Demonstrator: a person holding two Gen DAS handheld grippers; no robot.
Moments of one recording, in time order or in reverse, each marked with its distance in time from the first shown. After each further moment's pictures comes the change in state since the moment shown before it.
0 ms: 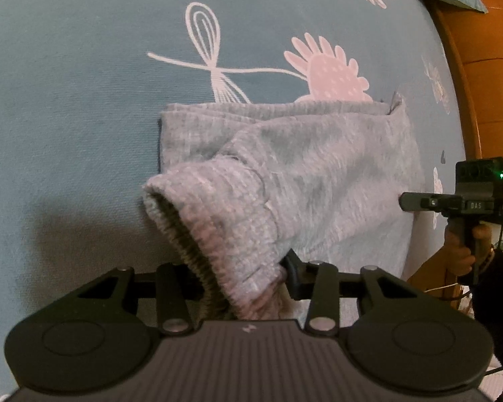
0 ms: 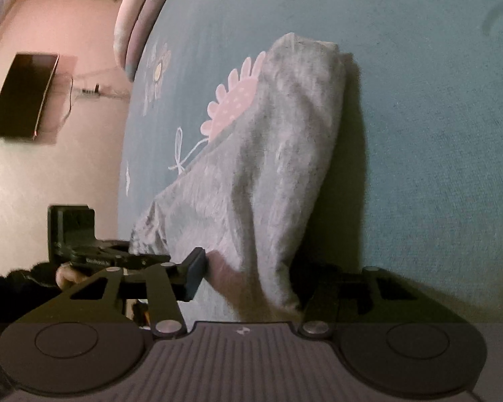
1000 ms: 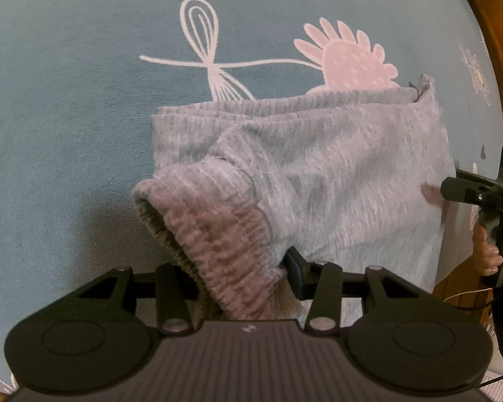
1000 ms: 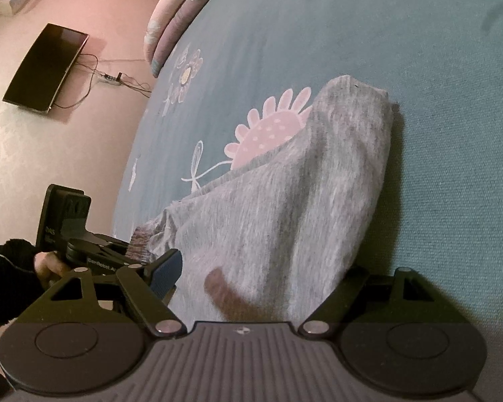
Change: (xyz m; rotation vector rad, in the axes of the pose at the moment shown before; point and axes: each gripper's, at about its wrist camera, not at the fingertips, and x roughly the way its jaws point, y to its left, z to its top) left arm 0.003 -0.026 0.009 -0.017 0.061 0.180; right arm 0.002 0.018 0.014 -0.185 -0.062 -0.015
